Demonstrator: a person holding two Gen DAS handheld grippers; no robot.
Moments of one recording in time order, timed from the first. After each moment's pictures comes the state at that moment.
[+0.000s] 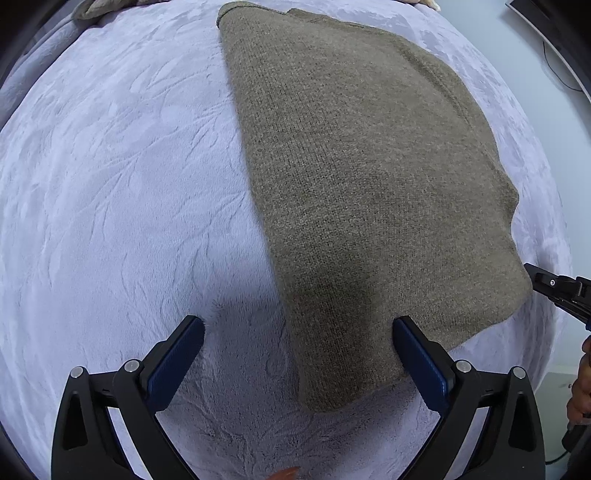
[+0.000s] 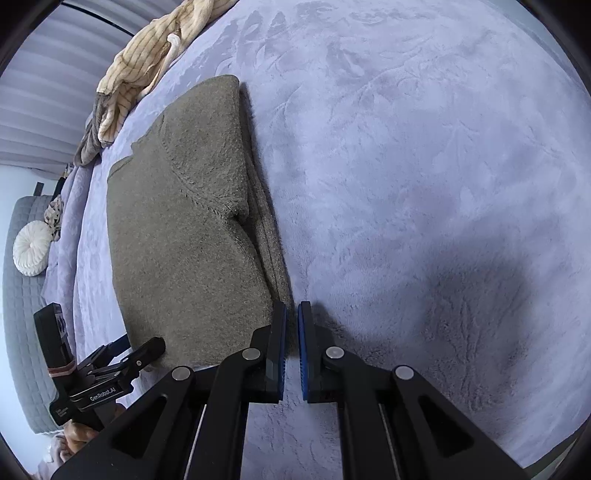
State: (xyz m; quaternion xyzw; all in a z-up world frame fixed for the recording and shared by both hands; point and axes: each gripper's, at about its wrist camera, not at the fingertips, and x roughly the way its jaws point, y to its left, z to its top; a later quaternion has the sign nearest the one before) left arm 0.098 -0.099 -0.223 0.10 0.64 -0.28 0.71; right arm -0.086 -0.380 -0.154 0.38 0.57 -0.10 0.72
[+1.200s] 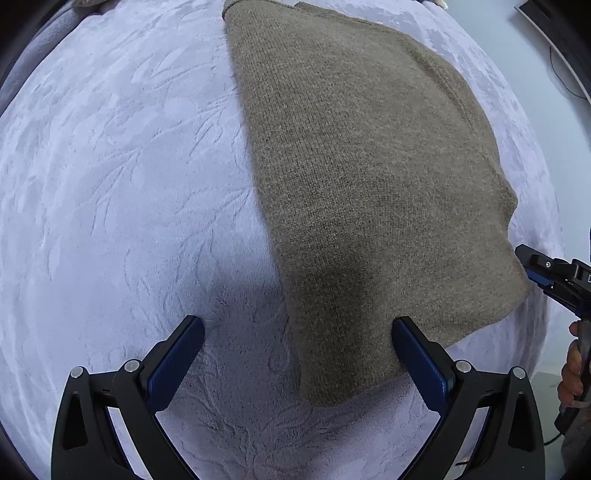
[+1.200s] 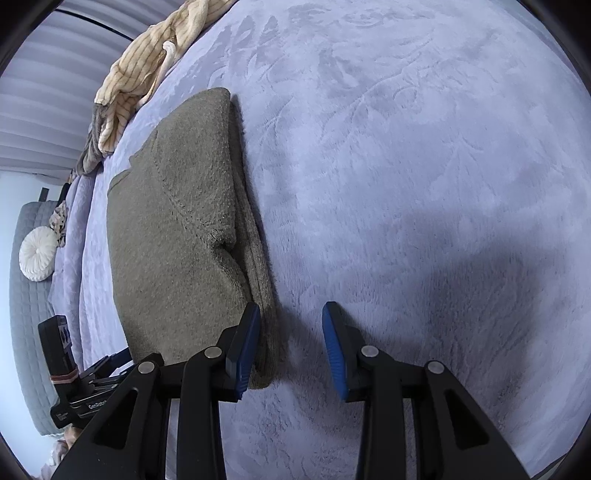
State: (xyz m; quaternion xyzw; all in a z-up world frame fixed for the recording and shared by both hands) left arm 0.112 -0.096 -0.222 0.08 0.66 -0.28 0.69; right arm -0.080 -0.396 -0.157 0.39 0.56 -0.09 0.73
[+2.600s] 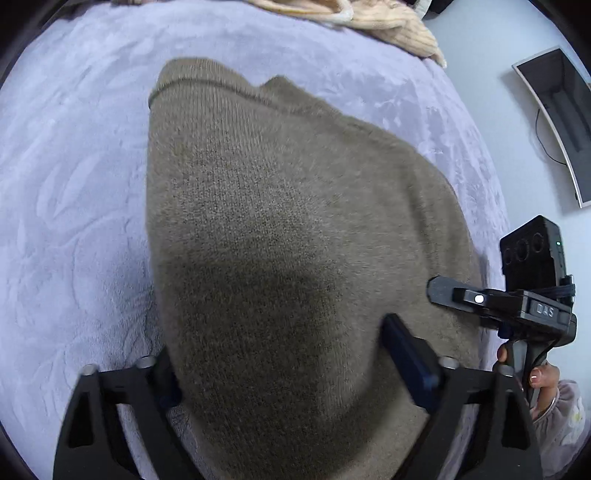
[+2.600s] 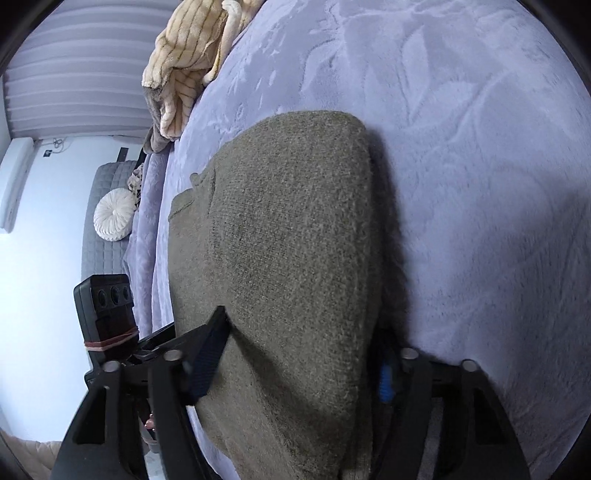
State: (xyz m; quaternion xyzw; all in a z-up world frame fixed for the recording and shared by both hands) left arm 0.211 -0.169 -0.228 -0.03 0.64 -0.34 0.69; right arm 0.068 -0.414 -0.210 0.47 0.54 0.14 0.68
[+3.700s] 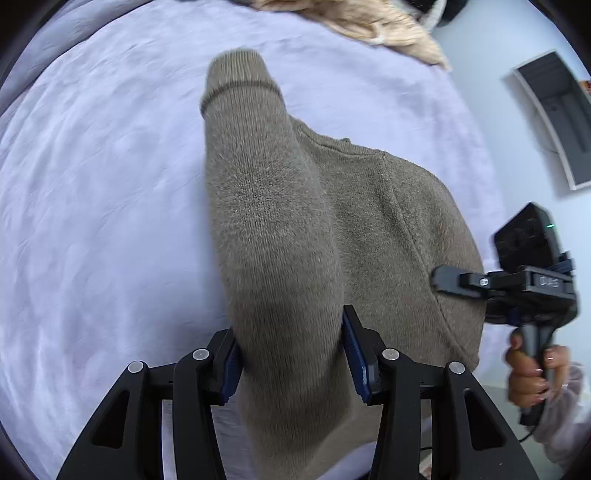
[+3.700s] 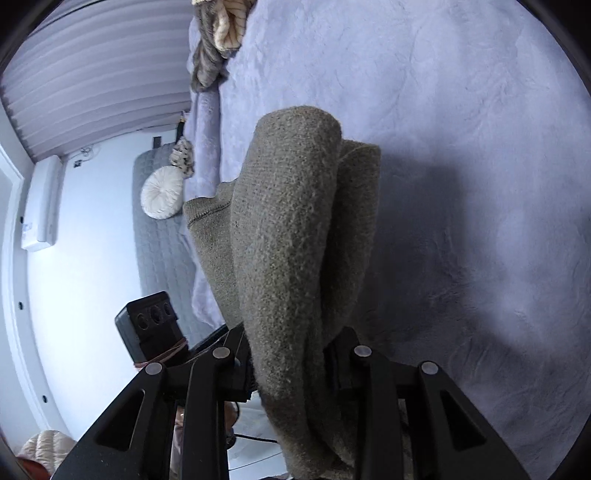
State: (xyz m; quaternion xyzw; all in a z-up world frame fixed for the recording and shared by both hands) left arm 0.127 0.005 -0.181 -0.02 0.65 -0.28 0.70; right arm 0.000 -0.247 -0.170 0.52 0.57 0.17 0.61
